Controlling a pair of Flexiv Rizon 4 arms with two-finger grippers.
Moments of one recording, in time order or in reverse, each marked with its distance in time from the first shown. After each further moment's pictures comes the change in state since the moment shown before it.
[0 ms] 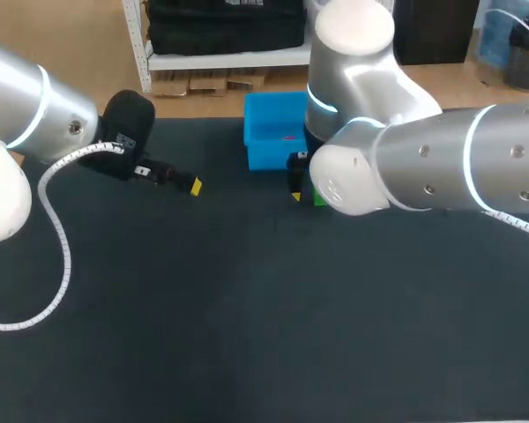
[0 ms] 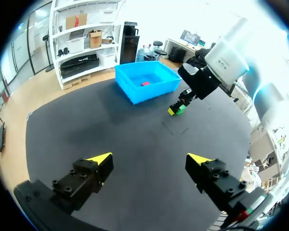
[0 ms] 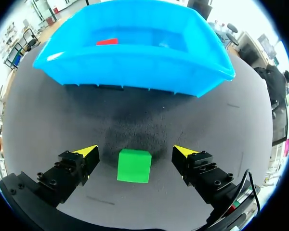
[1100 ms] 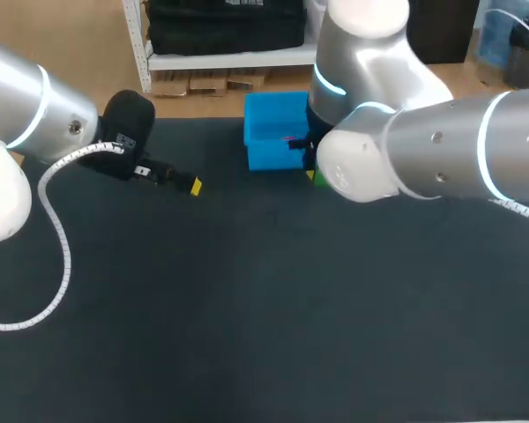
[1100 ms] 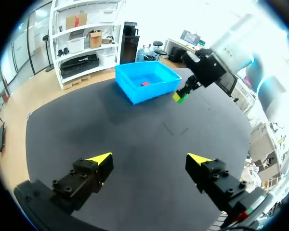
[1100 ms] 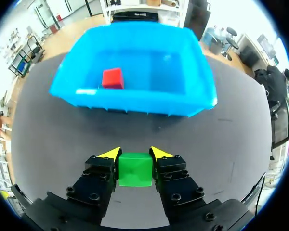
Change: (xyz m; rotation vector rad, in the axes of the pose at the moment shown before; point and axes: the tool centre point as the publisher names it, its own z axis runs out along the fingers) left arm 0.000 0.000 0.000 0.000 0.000 0.000; right arm -0.029 0.001 -0.039 -0.050 -0.085 0.017
